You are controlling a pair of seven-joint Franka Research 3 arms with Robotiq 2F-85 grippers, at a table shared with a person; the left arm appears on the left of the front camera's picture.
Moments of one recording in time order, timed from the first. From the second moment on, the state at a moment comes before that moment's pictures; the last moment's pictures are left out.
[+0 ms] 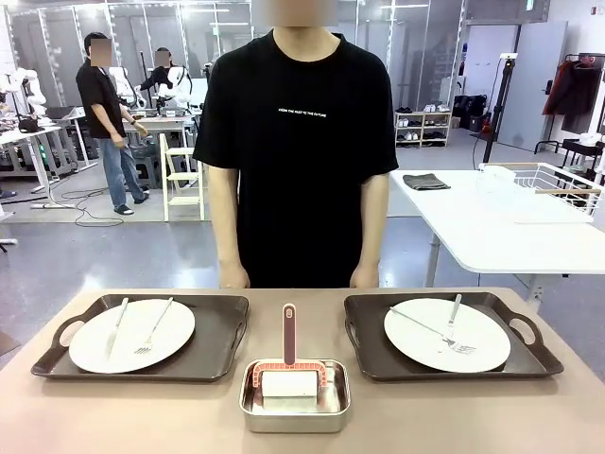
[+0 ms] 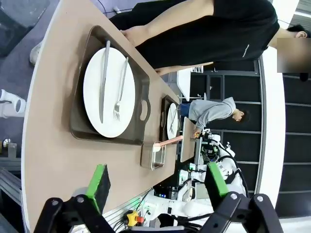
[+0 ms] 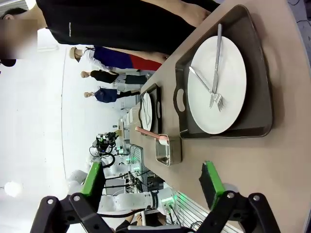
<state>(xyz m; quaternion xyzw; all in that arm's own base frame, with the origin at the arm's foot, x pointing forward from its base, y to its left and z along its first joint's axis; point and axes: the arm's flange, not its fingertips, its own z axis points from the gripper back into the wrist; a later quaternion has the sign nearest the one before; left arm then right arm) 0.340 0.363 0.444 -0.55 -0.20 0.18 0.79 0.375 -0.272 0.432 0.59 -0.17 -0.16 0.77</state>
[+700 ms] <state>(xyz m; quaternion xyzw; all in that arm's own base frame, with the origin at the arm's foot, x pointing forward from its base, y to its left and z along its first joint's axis) 0.342 0.361 0.442 -0.55 -0.19 0.18 0.79 0.374 -0.273 0.432 0.59 -0.17 -0.16 0.77</state>
